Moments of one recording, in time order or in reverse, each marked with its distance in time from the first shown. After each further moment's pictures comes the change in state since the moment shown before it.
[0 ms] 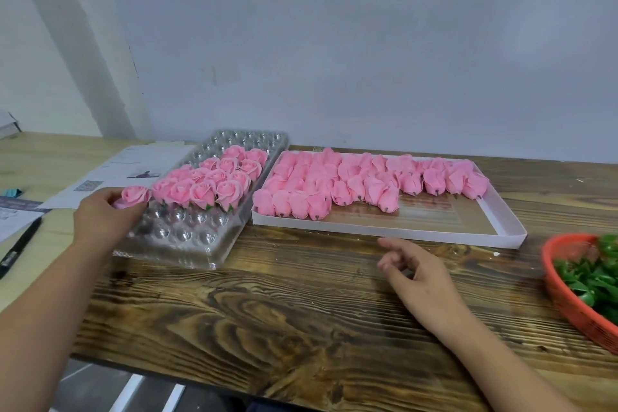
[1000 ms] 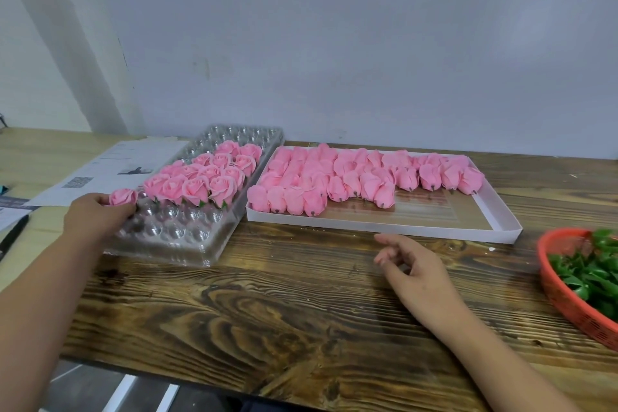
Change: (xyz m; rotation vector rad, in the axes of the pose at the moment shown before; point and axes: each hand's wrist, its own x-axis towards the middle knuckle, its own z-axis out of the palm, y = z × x) left_hand 0.006 0.001 0.002 0.084 -0.064 -0.187; right_hand 0.000 -0.003 -0.002 -0.046 0.004 -0.011
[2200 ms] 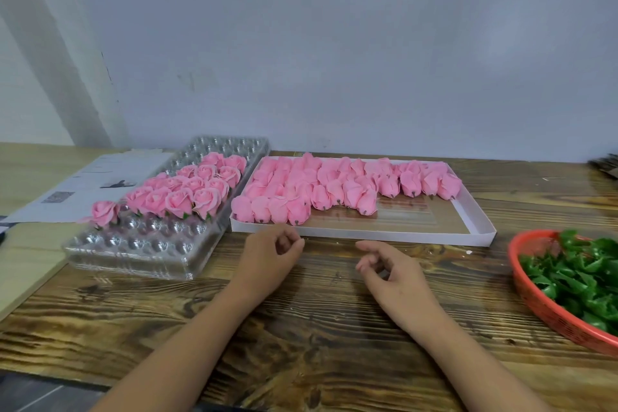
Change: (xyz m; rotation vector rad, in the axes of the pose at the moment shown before) left_hand -0.204 0.094 0.126 -0.186 -0.500 0.657; right_hand 0.001 0.005 0.001 -0.006 -0.005 0.031
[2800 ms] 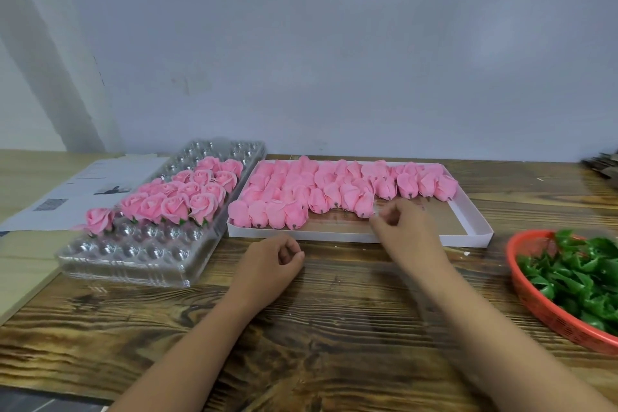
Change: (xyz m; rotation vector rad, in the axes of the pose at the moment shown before) left_hand 0.002 -0.006 0.002 0.176 -0.106 -0.014; right_hand 0.054 -0.030 -0.027 -0.226 0.268 0.068
